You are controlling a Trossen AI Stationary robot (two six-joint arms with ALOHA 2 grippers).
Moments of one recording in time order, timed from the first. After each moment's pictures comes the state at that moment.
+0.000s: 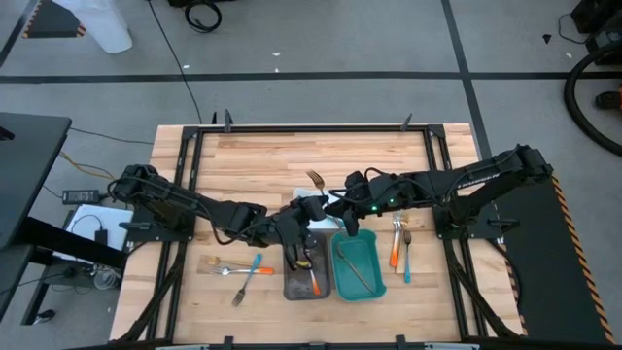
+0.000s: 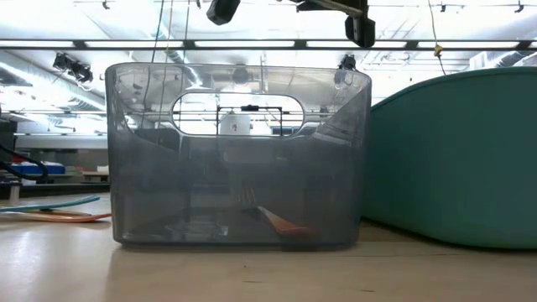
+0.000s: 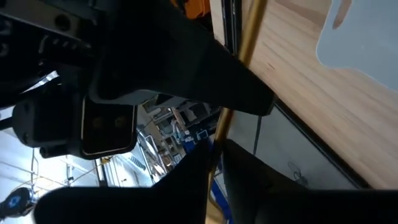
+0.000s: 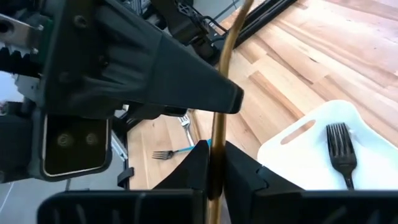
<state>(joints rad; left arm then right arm) -0.32 1.66 1.36 -0.09 -0.92 1.61 0.18 1.32 1.04 -0.13 0.16 0.72</state>
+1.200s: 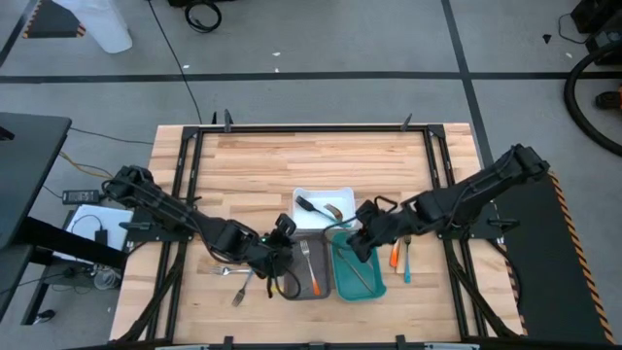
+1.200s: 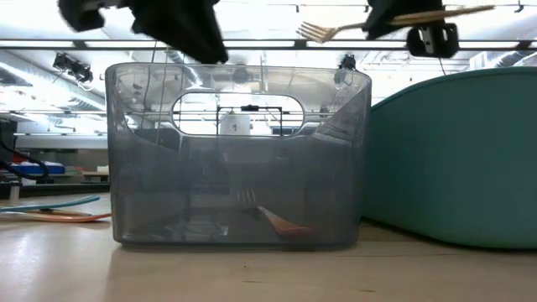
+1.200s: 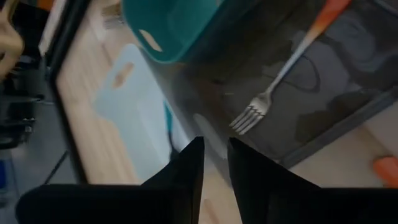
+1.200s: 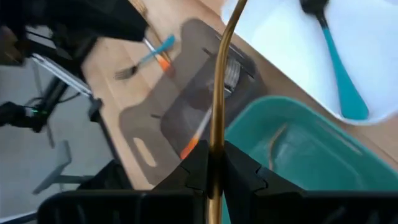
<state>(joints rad) -0.47 1.61 1.23 -0.61 -0.53 0.43 0.40 1.36 1.04 -0.49 0.22 1.15</state>
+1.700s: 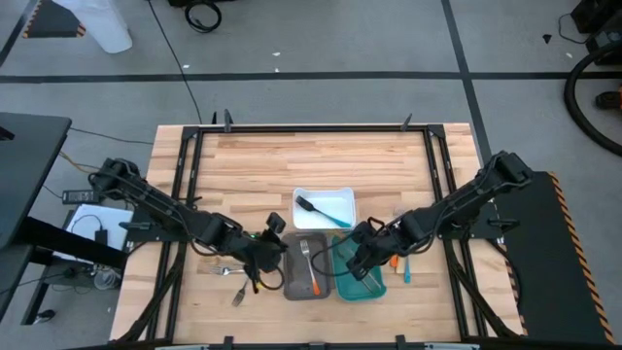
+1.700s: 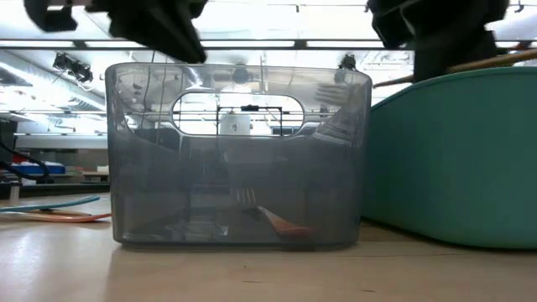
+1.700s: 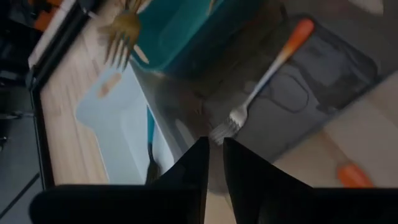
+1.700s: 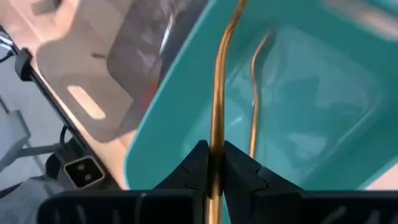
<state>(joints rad) -0.46 1.45 1.02 -0.41 -0.42 0.41 0.46 1.53 1.04 -0.55 0.09 1.35</state>
